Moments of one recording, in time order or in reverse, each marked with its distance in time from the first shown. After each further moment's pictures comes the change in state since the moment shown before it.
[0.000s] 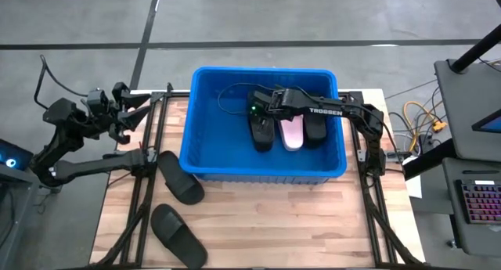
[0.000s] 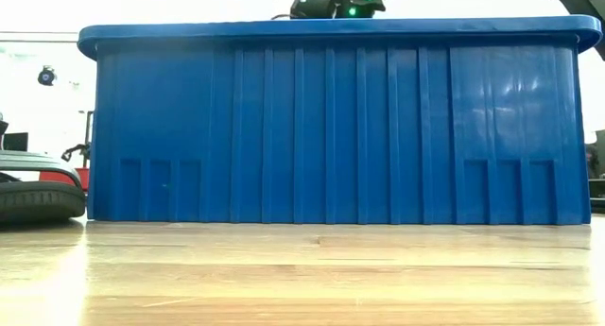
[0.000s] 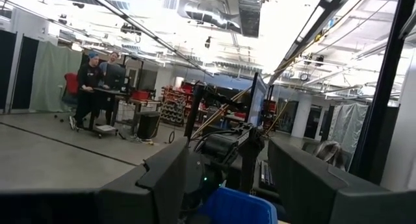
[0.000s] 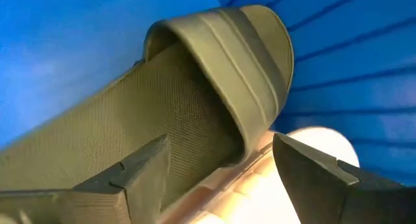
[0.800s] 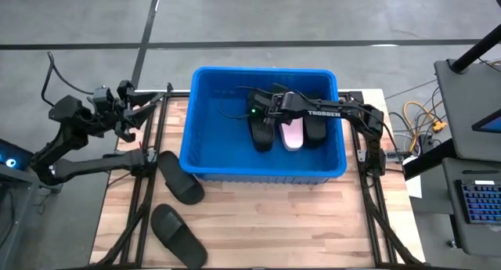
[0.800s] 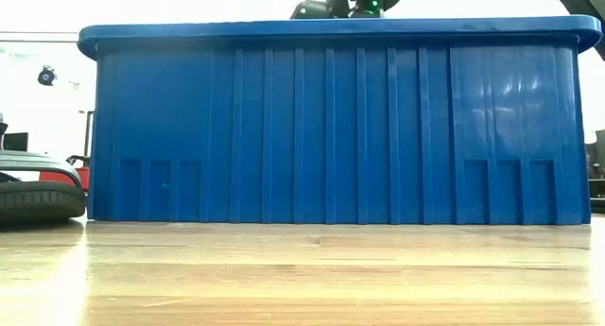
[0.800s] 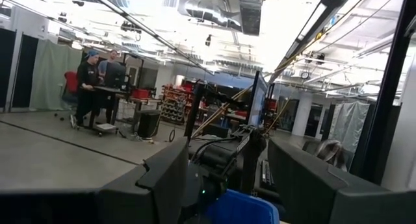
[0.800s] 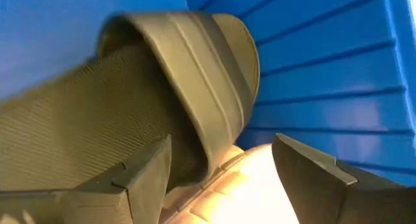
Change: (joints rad) left arm 0.000 0.054 0.001 0.045 0.000 0.000; right arm 0.000 0.000 -0.088 0.121 0.162 -0.123
